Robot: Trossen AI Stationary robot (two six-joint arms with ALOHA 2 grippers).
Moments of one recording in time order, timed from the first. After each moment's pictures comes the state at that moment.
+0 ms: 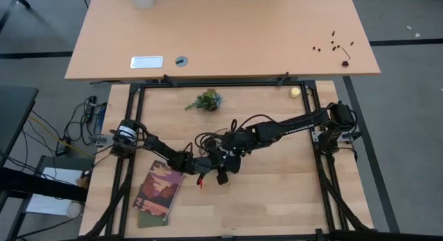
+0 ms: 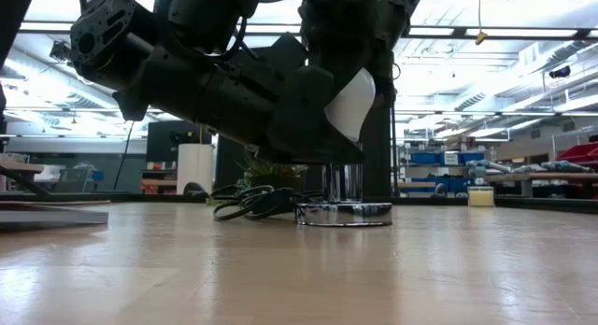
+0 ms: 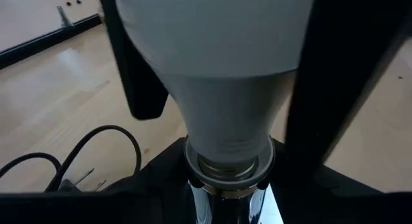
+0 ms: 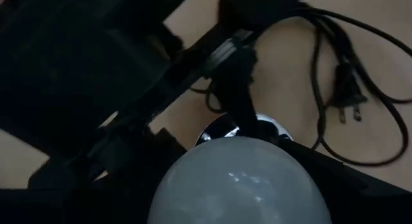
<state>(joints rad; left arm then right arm) -0.29 2.00 0.85 0.81 -0.58 -0.19 0.12 1.80 1.36 -0.60 0.04 0.56</state>
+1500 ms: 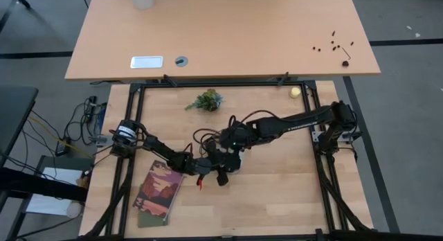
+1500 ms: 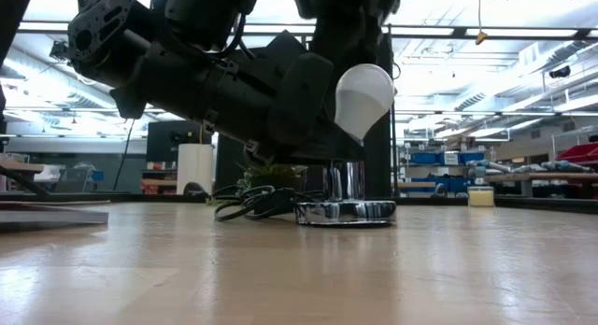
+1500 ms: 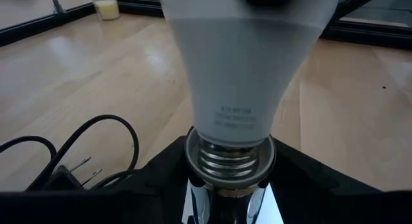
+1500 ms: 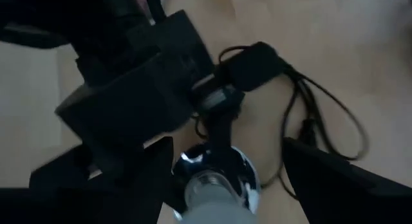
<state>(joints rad) -0.29 2.00 0.86 0.80 -0.57 -0.27 0.11 1.78 1.48 -0.70 0.08 0.33</state>
